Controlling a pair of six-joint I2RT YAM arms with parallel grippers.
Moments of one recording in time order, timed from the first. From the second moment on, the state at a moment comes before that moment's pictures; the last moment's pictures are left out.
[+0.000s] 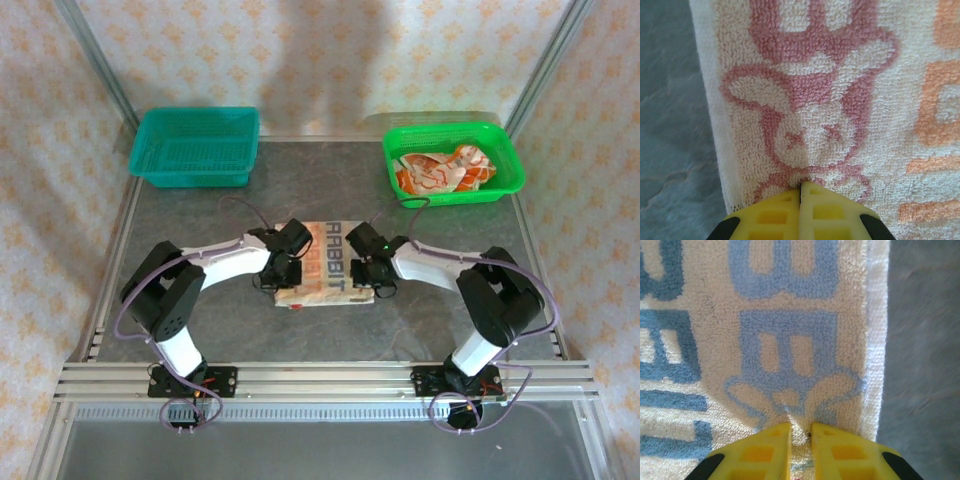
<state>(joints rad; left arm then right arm) -0.63 1.69 0.98 -0.70 -0.03 -0.72 0.70 1.62 0.88 -0.53 0.00 0.68</state>
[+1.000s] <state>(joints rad) -0.40 1.97 1.41 -0.77 -0.08 -0.51 0.59 1.98 1.45 -0.69 0.19 0.55</state>
